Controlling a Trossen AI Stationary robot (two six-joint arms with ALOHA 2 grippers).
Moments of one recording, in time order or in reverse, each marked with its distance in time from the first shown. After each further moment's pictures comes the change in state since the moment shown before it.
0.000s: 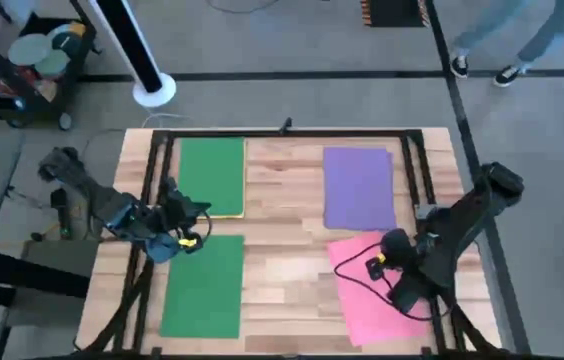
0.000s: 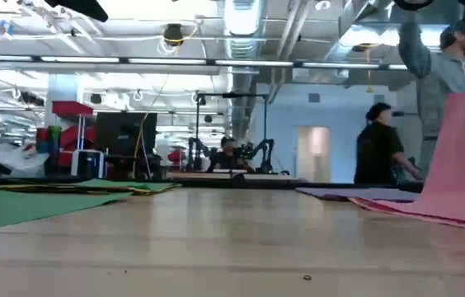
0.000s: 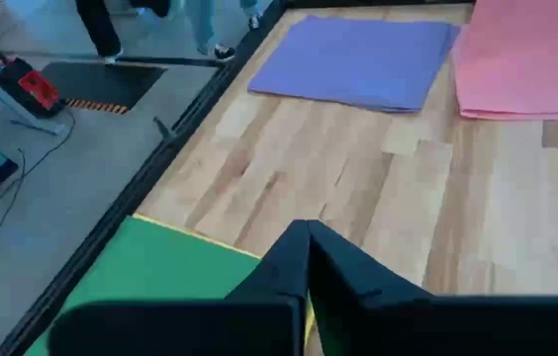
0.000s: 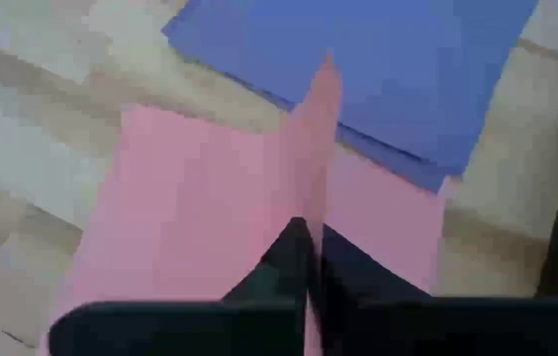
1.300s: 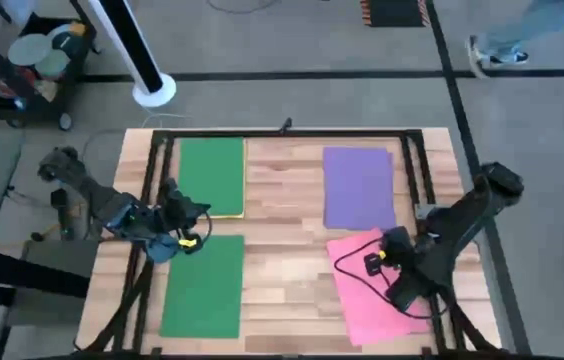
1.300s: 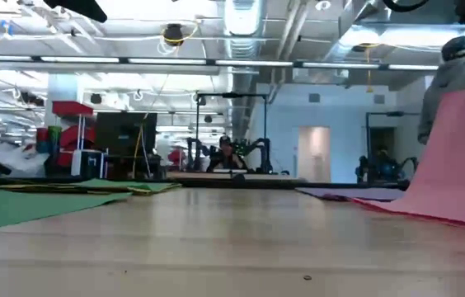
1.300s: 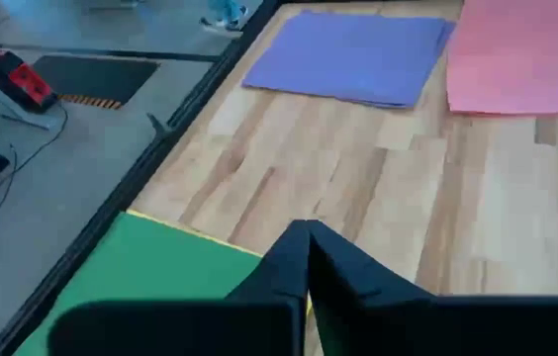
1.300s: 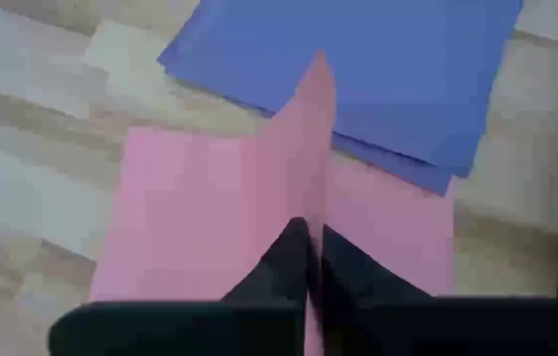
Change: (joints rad) left arm 0.000 0.000 0.000 0.000 0.017 -0.006; right arm -0.016 0.000 0.000 0.005 0.017 0.079
